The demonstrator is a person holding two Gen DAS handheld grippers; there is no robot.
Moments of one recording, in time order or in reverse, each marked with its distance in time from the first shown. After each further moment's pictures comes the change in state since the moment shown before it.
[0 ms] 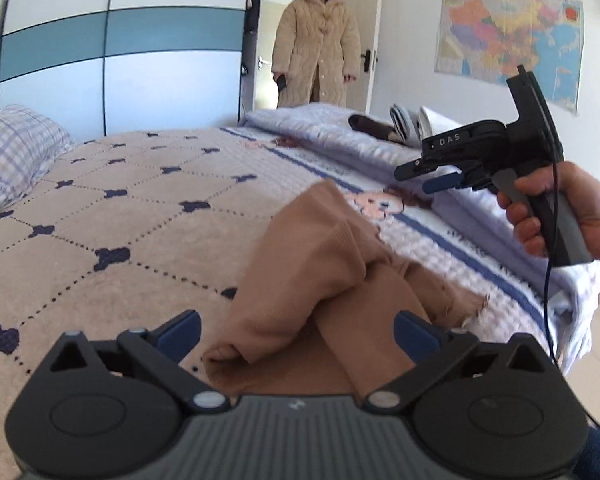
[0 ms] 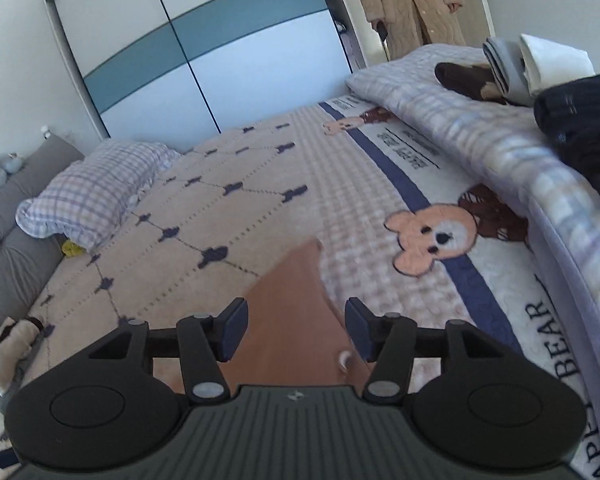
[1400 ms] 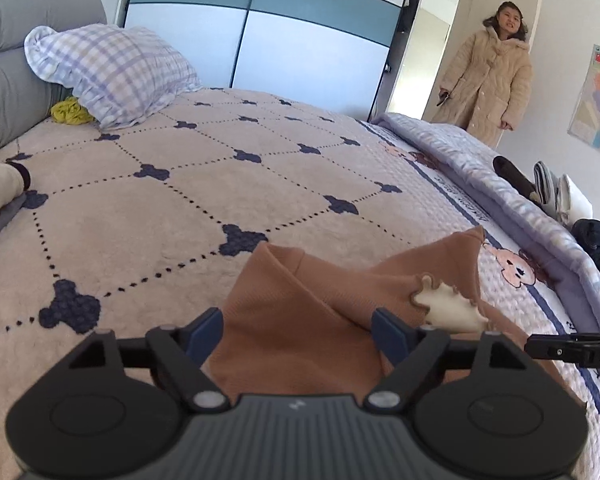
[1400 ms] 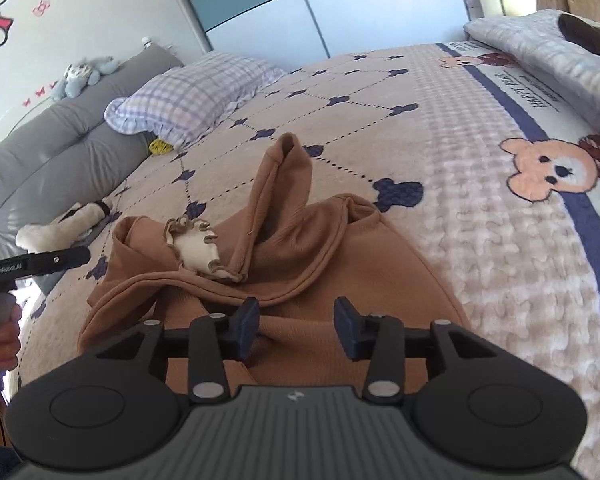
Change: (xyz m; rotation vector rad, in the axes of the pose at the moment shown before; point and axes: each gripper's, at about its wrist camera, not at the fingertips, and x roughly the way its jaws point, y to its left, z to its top) left arm 0.050 0.128 0.019 -0.397 -0.007 0.241; right arm 0.038 0.023 -0.066 -0.225 0.182 0.333
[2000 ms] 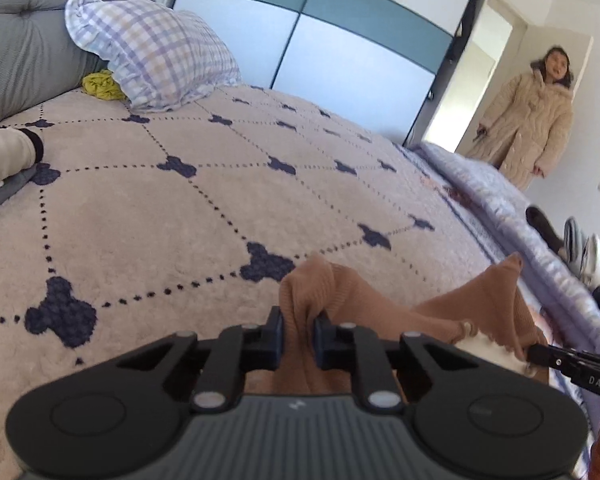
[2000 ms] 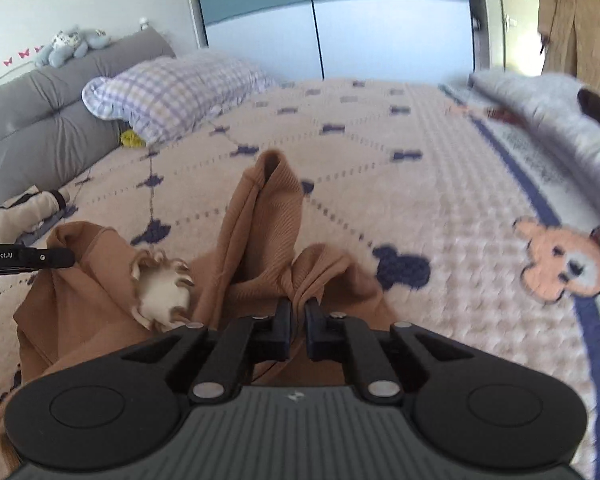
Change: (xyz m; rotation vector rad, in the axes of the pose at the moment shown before) left arm -0.003 0.017 0.029 -0.169 -0.096 0.021; right arm 0.003 0.033 0.049 -0.161 -0.166 -0.179
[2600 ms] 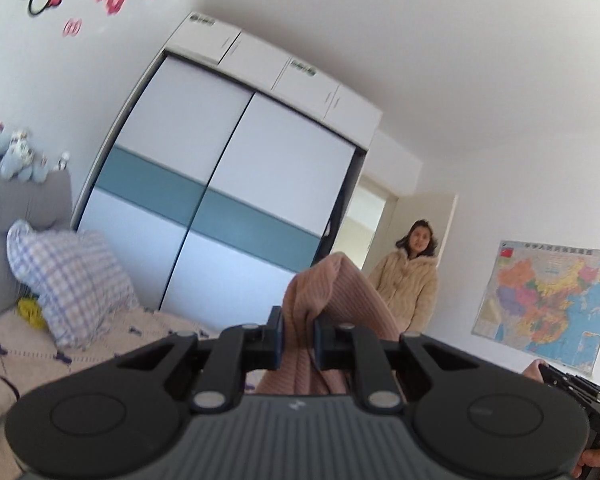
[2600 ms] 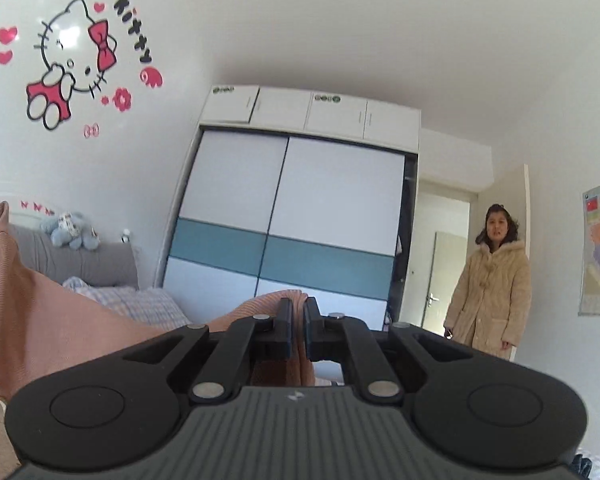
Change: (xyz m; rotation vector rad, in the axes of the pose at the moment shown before) left arm -0.319 -0.096 0.104 0.120 -0.585 -0.349; right arm -0.330 0.004 0.117 -0.245 -0.718 -0.193
